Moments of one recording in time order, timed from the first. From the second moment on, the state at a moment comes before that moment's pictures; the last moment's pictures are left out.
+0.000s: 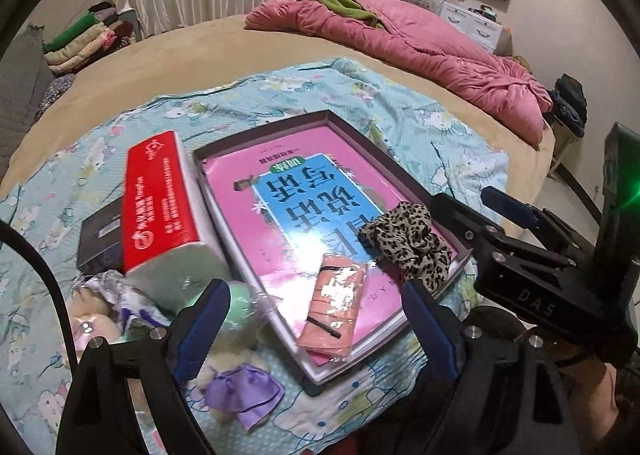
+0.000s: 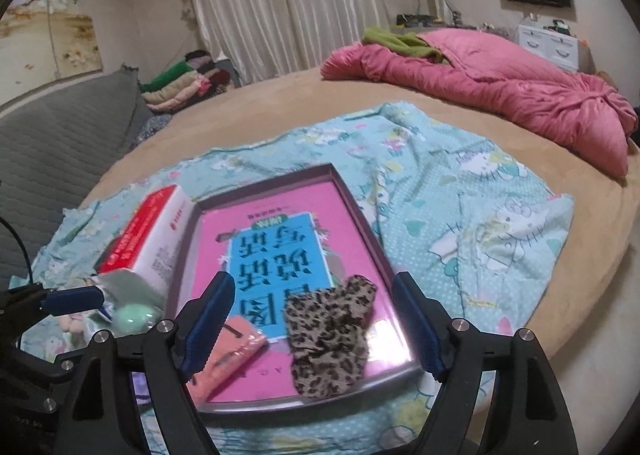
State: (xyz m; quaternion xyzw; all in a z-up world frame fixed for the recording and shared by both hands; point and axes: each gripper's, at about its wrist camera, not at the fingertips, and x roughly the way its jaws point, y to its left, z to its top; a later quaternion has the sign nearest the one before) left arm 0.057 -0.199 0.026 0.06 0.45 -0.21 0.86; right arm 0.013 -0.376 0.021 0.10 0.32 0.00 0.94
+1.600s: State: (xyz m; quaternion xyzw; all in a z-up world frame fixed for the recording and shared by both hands) left arm 0.051 0.039 0.029 -0.08 0.46 -0.05 0.88; right arm -0.002 -0.233 0.062 -0.06 0.32 0.16 0.93
